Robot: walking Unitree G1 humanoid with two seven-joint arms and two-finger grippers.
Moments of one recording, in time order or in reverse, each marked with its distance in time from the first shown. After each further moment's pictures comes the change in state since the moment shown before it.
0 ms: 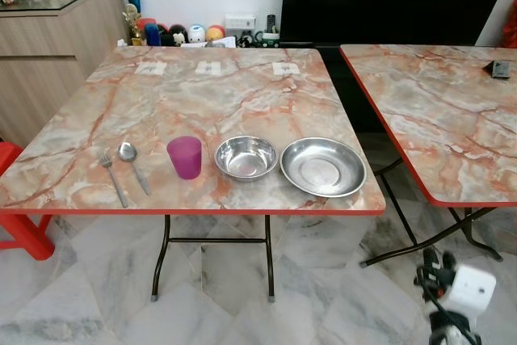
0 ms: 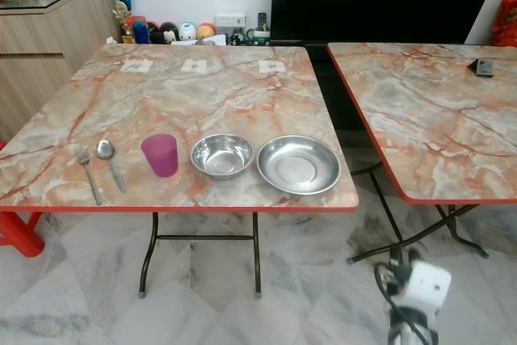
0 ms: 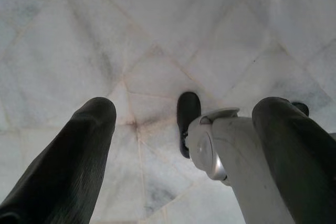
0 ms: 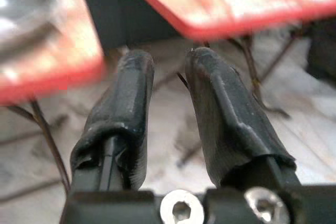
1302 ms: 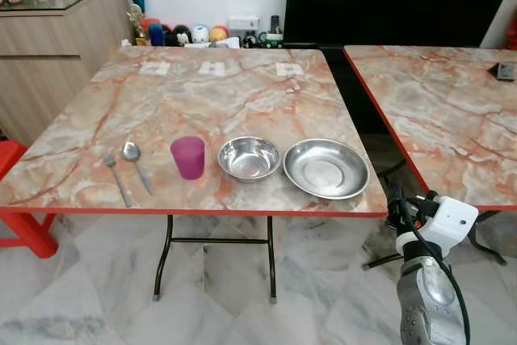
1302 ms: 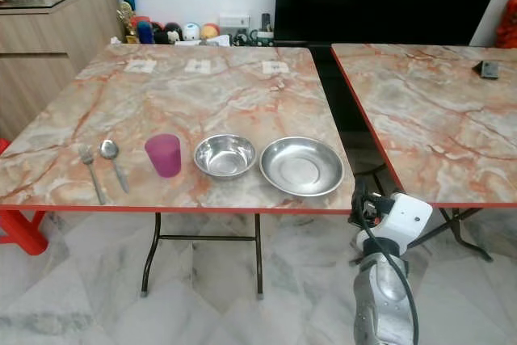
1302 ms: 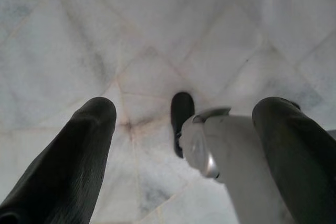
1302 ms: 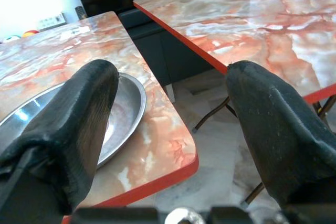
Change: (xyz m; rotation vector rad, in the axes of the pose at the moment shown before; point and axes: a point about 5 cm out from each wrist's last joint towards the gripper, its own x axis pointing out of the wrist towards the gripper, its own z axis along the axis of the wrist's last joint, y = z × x) left arm -0.001 -0.003 -0.006 -0.001 0.014 -0.024; right arm 0.030 0.056 0.046 0.157 -0.032 0.041
